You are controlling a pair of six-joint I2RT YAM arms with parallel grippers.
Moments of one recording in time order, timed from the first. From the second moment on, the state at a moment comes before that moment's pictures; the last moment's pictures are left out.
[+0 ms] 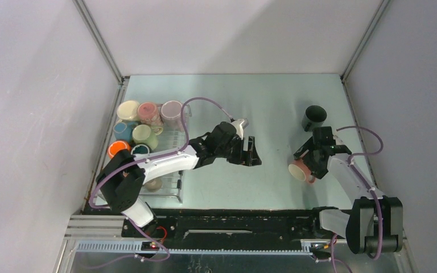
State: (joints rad) left arm -0.90 1.59 1.03 -0.08 0.25 -0.68; right arm 0.04 1.16 0.66 -0.66 0.14 0.83
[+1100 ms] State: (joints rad) left arm -0.99 1.73 0.87 0.35 -0.02 -0.51; right arm 0.22 1.49 0.85 -0.52 -0.39 0.97
